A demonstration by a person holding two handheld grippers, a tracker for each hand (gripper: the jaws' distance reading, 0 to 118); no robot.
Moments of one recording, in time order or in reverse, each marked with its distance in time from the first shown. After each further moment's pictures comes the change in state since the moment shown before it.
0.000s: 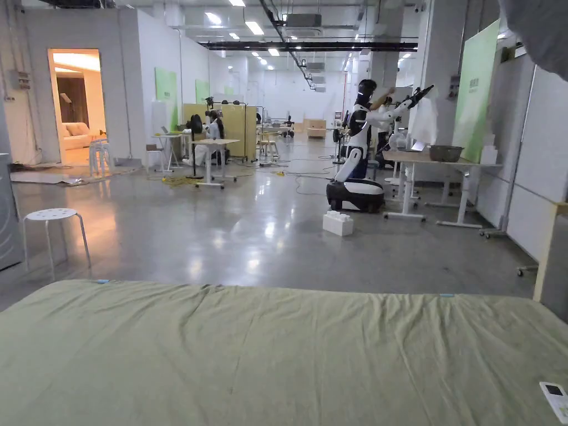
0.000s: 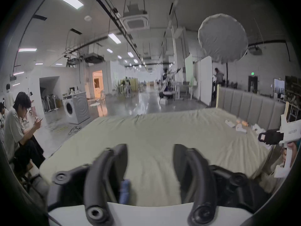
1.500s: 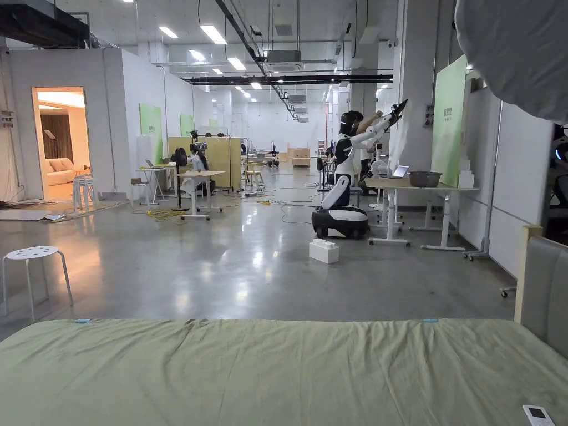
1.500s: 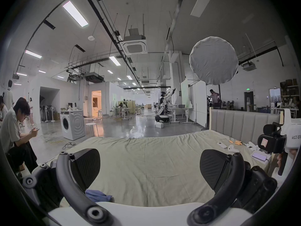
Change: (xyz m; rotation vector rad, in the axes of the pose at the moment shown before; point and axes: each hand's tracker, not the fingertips) left arm 0.037 -0.003 0.028 0.179 0.012 -0.021; right arm -0.028 0.022 0.049 0.324 -0.012 0.296
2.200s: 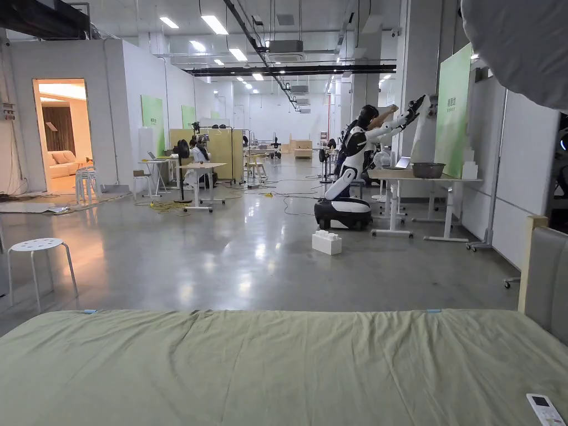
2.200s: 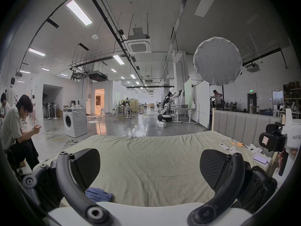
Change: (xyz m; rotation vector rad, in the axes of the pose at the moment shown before) left arm -0.003 0.003 0.003 -0.012 0.022 0.025; right arm 0.003 0.009 -0.003 -0.006 -0.047 -0.007
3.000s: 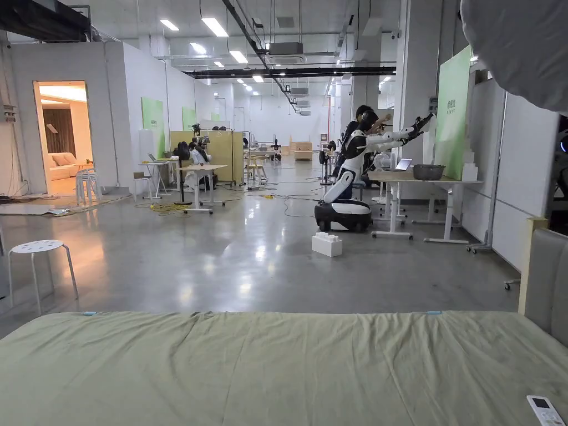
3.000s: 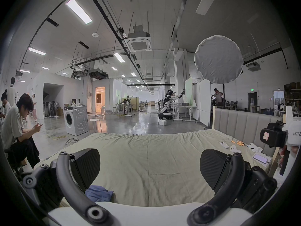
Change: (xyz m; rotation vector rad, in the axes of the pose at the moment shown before) left arm -0.002 -0.001 0.000 -0.021 0.011 0.009; right arm 0.000 0.008 0.000 -0.035 -0.038 -0.075
